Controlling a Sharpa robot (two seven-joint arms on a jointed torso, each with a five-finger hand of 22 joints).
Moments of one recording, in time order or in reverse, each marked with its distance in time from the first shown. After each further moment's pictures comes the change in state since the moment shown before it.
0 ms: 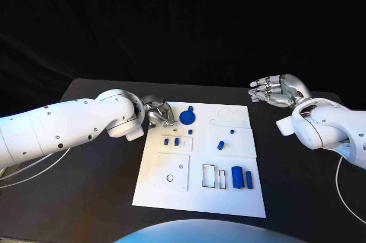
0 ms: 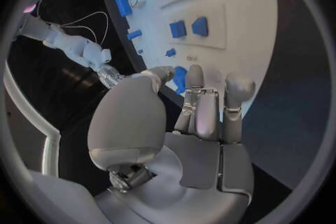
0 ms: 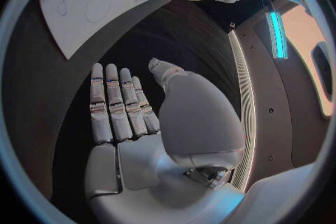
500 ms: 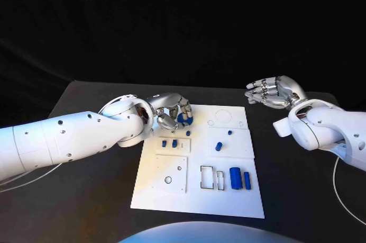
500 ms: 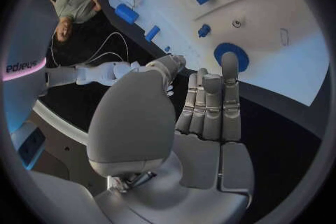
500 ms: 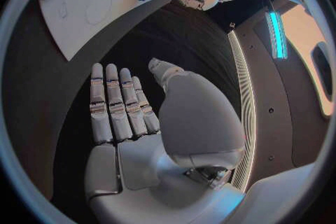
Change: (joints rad) left arm -0.028 0.057 -0.021 -0.007 -0.338 -0.182 0.342; left_hand 0.120 -0.044 -0.044 -0.033 -0.006 0.015 -0.010 -0.144 -0.169 -0.104 0.036 -0.219 -0.222 -0.189 0.033 -0.212 -0.272 0.027 -0.133 0.034 -0.210 -0.190; right arm -0.003 -0.003 -0.001 0.006 -0.001 0.001 0.001; right_hand 0.000 0.000 0.000 0.000 0.000 0.000 0.000 0.000 0.000 0.000 0.000 0.000 0.000 0.000 0.000 0.000 -0.001 0.000 0.000 0.000 0.000 -0.002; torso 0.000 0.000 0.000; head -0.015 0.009
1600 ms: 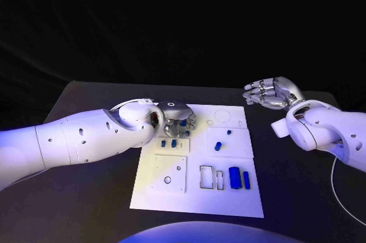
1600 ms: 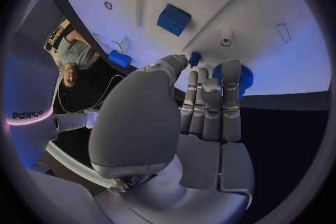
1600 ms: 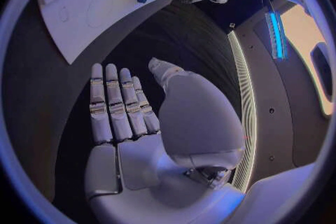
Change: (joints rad) left arm -0.015 0.096 -0.007 -0.080 -0.345 0.148 0.014; left_hand 0.087 0.016 -0.034 0.051 0.000 0.128 0.000 -0.110 -0.093 0.061 -0.009 -0.122 -0.146 0.047 -0.018 0.140 0.002 -0.001 0.056 -0.009 0.148 0.177; right arm -0.005 0.004 -0.001 0.001 -0.002 0.001 0.000; right_hand 0.000 0.000 -0.004 -0.004 0.000 0.000 0.000 0.000 -0.001 0.000 0.000 -0.004 0.000 0.004 0.004 -0.004 -0.003 0.000 -0.004 0.004 0.000 -0.003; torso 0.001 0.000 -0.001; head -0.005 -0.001
